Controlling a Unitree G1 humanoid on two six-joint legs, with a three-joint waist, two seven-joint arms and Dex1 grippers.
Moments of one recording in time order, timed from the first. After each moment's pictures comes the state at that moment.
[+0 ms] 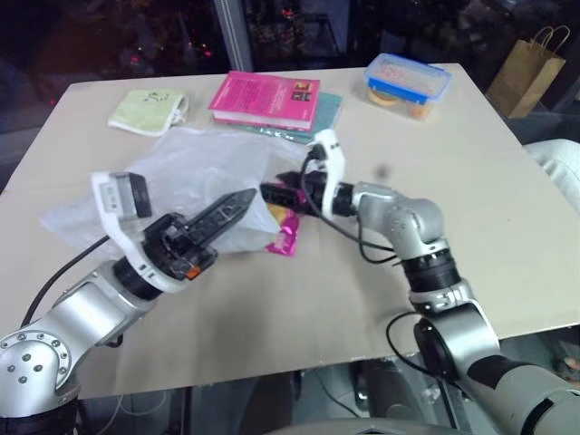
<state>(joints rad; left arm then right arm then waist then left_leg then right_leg) 0.06 0.76 0.46 -0.55 -1.96 0.75 -0.24 -0.81 -0.04 0.08 0.07 0.53 0.82 0.54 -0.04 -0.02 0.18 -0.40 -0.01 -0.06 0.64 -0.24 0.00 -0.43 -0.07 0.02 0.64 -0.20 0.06</state>
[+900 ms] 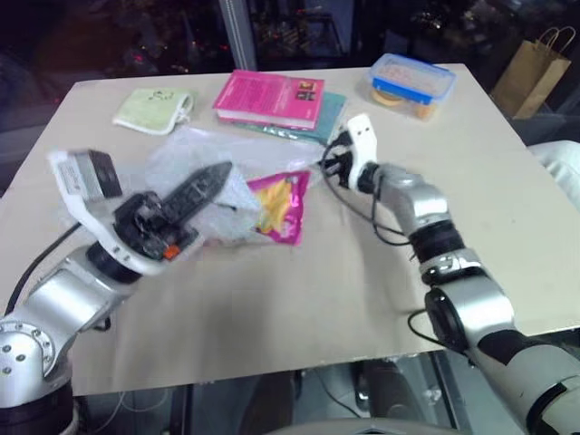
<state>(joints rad) -0.18 0.70 0.52 -0.48 -1.95 0.75 -0.16 -1.02 -0.12 -0.04 0.56 0.36 0.56 0.60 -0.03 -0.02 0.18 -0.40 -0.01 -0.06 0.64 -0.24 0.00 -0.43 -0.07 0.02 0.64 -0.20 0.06</state>
